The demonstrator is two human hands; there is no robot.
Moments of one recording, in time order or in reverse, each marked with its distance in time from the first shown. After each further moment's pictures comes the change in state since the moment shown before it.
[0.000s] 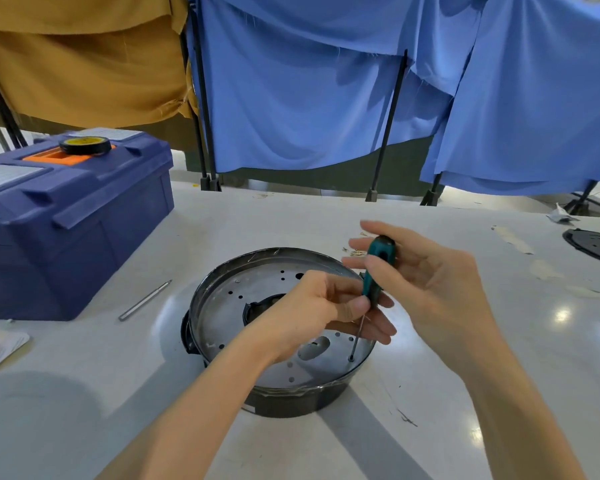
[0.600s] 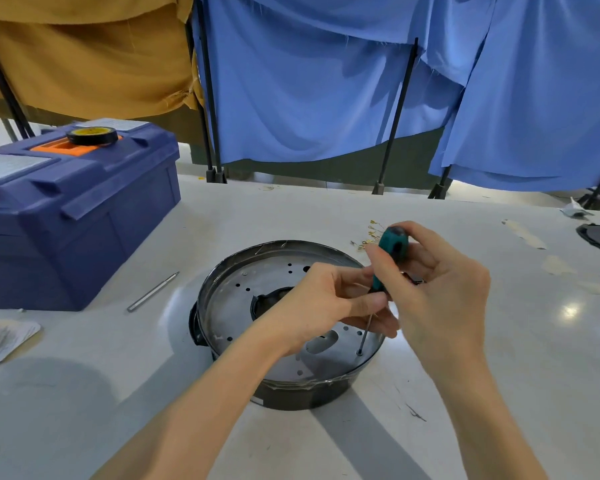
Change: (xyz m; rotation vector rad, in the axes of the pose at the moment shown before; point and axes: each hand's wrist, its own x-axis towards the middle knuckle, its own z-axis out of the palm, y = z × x) left_hand 0.002 -0.002 -0.001 0.012 0.049 0.017; right_hand -0.006 0.010 0.028 -0.235 0.360 -0.108
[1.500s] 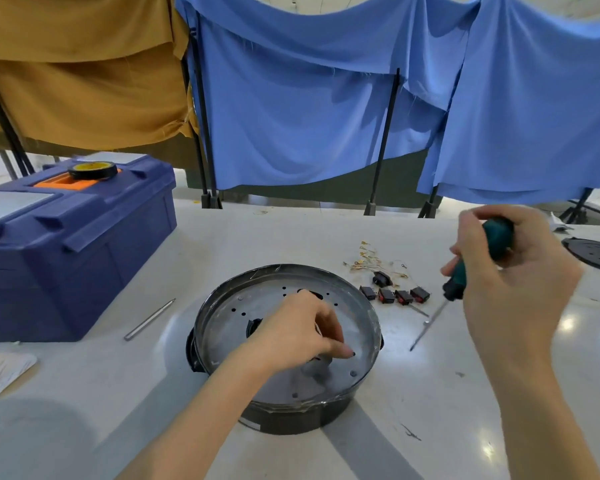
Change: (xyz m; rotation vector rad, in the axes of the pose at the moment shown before) left_hand -0.008 0.006 -0.010 0.801 0.202 -0.153; right_hand 0.033 -0.004 -0.047 0.020 0.350 -0.111
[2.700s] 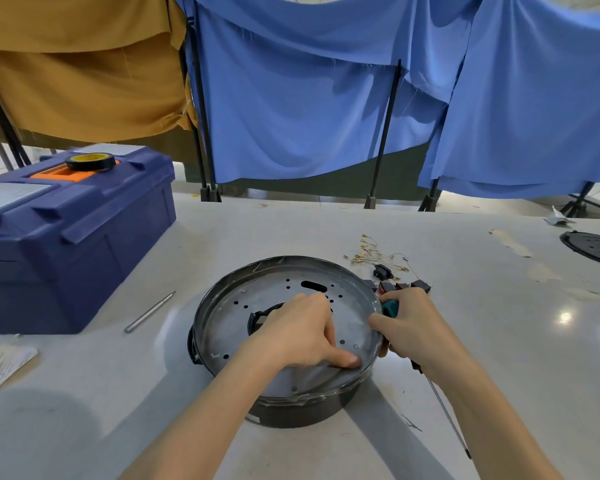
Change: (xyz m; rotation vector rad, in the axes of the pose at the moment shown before) left_hand 0.006 0.000 0.007 0.360 -0.077 -0.051; right_hand -0.041 0.054 0.027 -0.381 -0.850 0.614
